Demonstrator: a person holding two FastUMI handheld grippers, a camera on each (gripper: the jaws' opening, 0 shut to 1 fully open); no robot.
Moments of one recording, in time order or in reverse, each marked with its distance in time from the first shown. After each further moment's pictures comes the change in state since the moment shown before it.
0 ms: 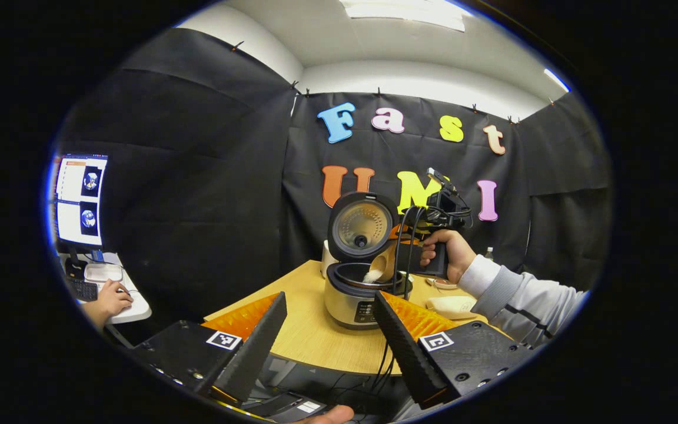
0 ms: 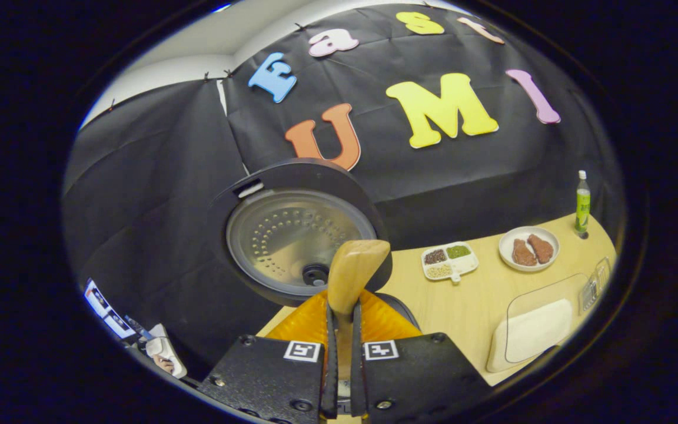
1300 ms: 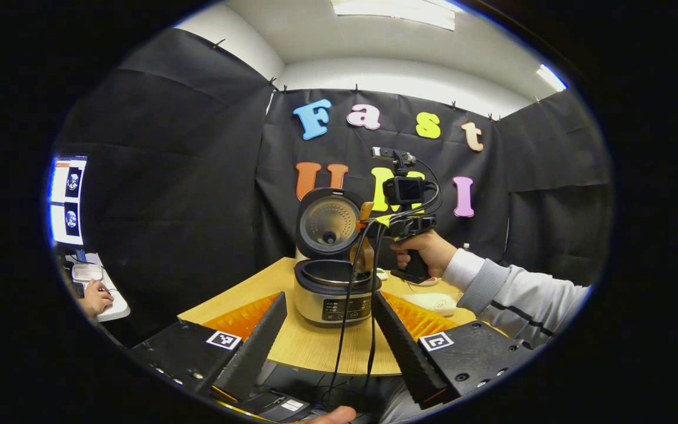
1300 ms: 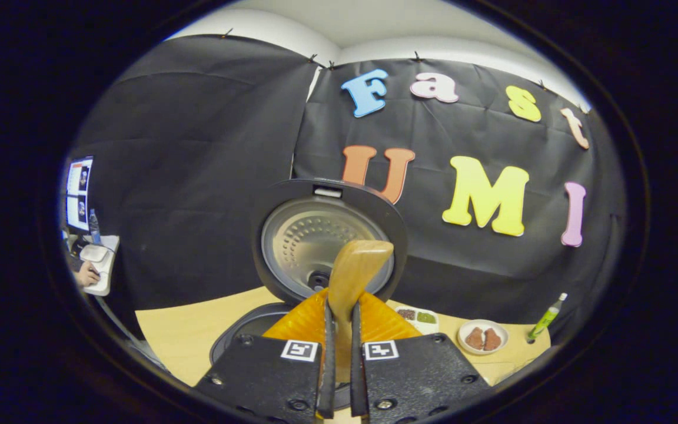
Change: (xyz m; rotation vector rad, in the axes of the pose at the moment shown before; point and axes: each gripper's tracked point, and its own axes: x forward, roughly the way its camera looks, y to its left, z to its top) left arm -0.003 -0.055 -0.002 0.035 0.014 -0.115; right arm -0.037 0.016 0.013 -0.555 -0.154 -0.036
